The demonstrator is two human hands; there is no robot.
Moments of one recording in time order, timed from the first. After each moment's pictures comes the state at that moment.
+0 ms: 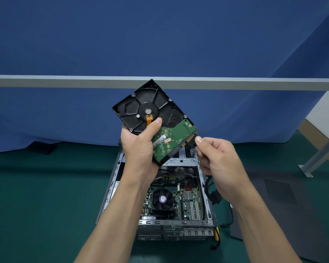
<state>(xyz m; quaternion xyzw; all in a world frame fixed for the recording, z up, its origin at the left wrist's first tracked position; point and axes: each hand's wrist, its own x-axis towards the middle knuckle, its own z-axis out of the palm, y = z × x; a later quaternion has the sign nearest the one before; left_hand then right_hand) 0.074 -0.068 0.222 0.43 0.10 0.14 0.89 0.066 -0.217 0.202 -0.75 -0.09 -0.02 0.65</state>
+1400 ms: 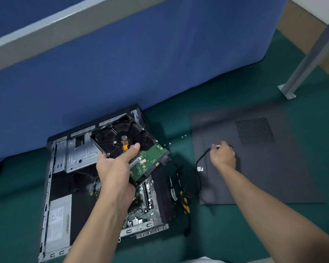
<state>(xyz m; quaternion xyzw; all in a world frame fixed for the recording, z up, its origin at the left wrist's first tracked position) 0.153 -0.211 0.088 0.63 0.33 -0.02 0.70 0.178 -0.436 -0.107 -0.80 0.43 0.11 0.40</state>
